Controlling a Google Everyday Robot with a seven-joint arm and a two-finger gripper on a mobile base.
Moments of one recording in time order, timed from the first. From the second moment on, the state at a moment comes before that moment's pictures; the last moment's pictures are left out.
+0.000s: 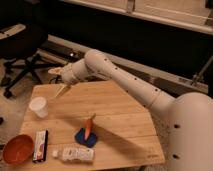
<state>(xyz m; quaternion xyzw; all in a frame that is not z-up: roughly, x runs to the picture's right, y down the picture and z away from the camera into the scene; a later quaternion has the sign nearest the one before) -0.255 -0.030 0.683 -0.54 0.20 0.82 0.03</state>
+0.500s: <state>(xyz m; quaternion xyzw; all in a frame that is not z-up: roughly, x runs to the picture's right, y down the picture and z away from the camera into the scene) -0.256 -0.023 0.676 -0.52 0.21 0.83 0.05</state>
